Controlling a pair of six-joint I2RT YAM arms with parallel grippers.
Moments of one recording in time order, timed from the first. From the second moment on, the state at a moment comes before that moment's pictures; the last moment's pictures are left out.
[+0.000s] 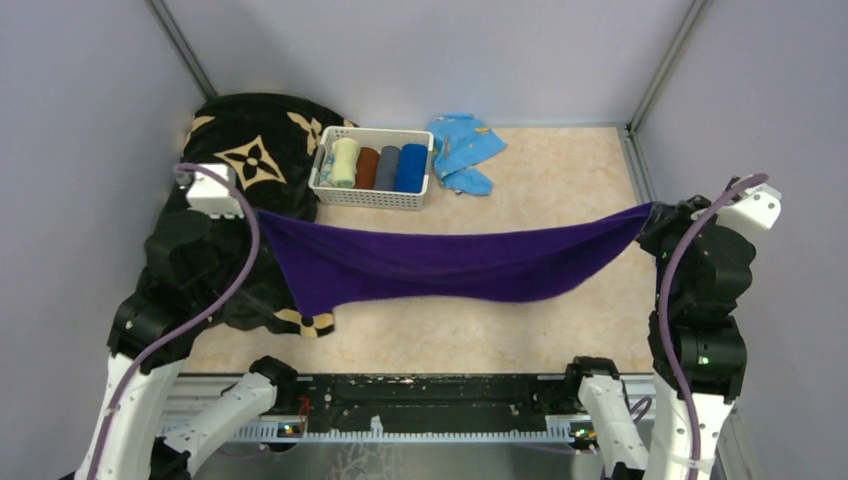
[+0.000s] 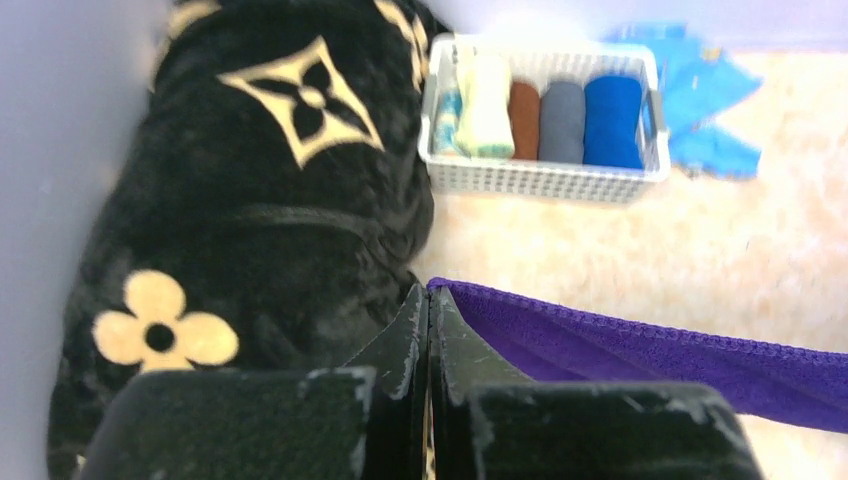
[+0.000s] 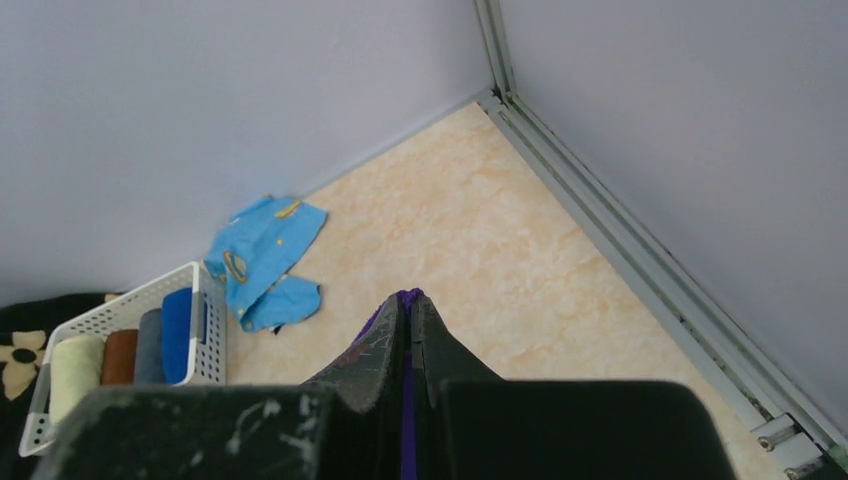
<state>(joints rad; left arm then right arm) -0.47 0.73 1.36 -0.85 -0.48 -0.10 -0.10 0.64 1.35 -0.82 0.25 0.37</state>
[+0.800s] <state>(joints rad) -0.27 1.75 1.38 -0.52 -0.28 -0.07 -0.17 1.58 1.08 -0.26 0.20 0.37</state>
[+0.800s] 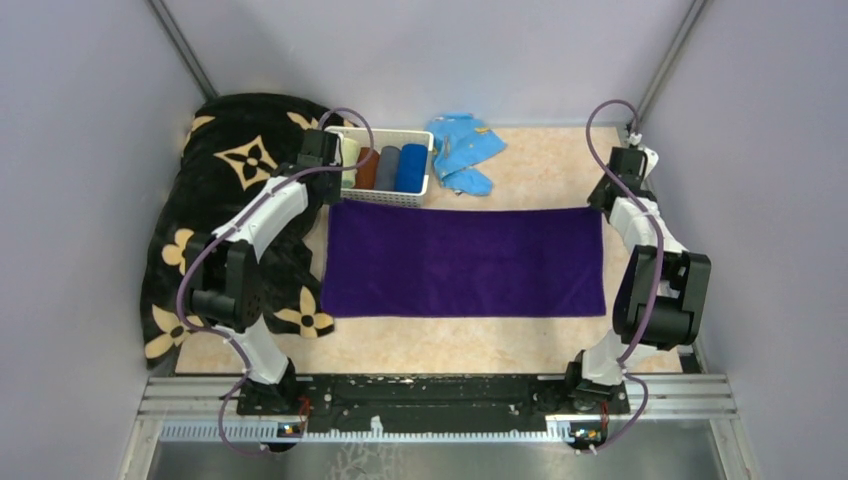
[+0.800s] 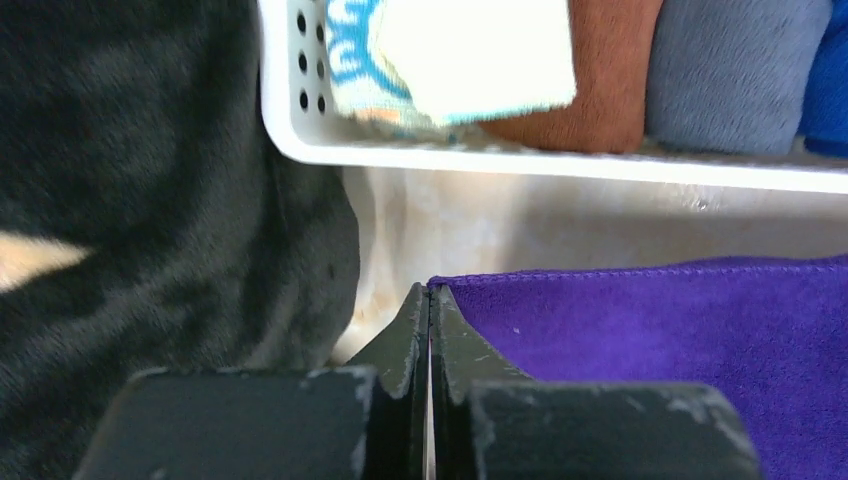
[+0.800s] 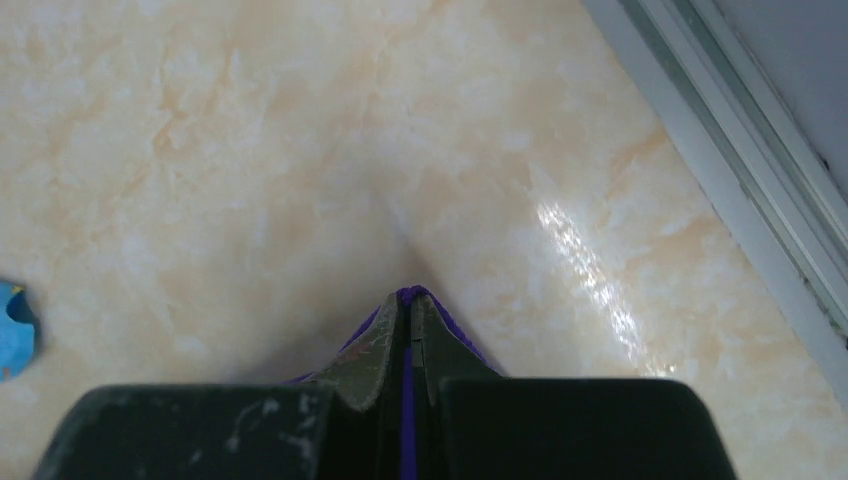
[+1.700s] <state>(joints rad) -0.23 1.67 1.32 -0.46 -0.14 -0.03 -0.25 1.60 1.18 -0.39 0.10 0.40</state>
